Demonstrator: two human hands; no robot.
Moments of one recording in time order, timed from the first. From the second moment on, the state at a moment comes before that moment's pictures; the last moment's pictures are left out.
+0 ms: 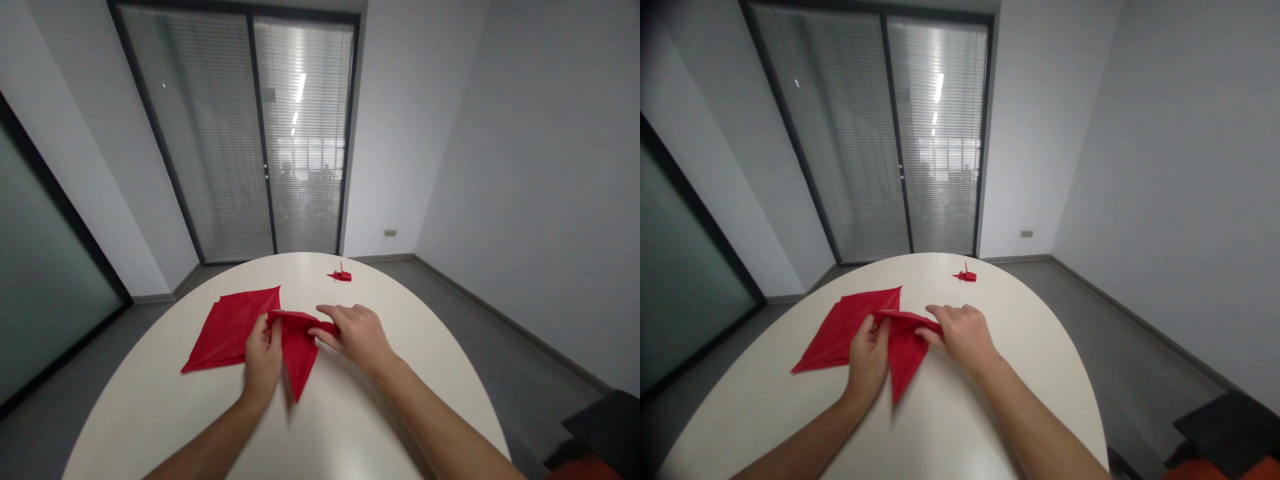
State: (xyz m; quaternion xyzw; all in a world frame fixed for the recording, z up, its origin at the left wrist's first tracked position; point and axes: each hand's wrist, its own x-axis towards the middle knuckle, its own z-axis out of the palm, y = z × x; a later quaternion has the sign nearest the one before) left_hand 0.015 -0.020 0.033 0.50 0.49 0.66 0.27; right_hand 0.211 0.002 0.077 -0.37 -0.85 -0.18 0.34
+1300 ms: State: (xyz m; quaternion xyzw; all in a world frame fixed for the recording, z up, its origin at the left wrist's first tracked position) left_hand -0.012 -0.009 0.042 0.63 0.53 0.56 0.09; right_hand 0.240 0.017 0.081 -0.50 -0.76 0.02 0.42
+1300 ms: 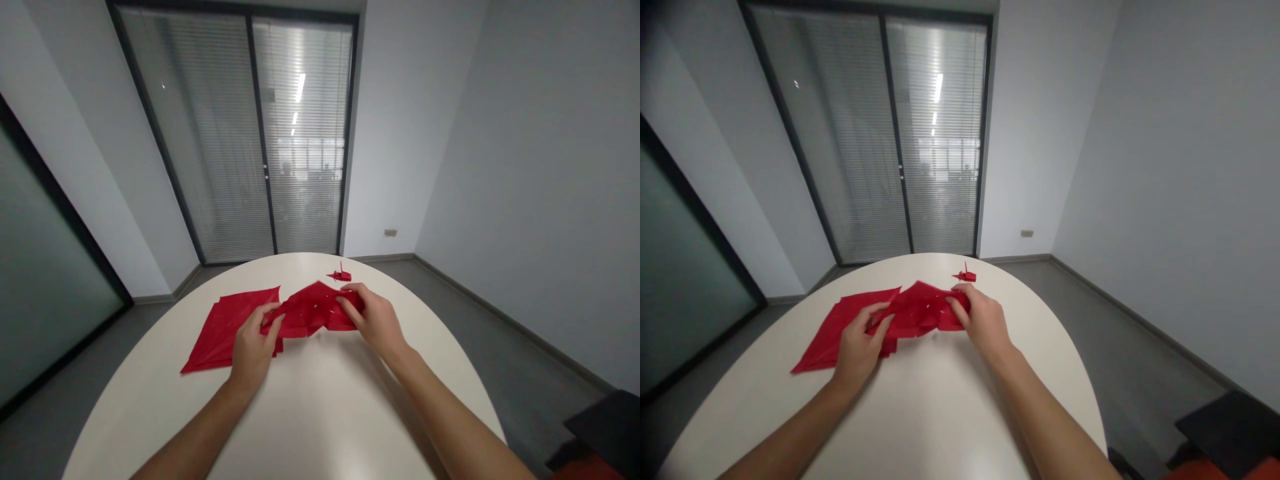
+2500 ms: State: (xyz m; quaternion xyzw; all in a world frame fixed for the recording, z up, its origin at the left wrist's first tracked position) left_hand 0.017 -0.022 0.047 0.40 0.42 0.61 0.54; right_hand 0.209 0.016 0.054 -0.32 -0.70 0.45 0.45
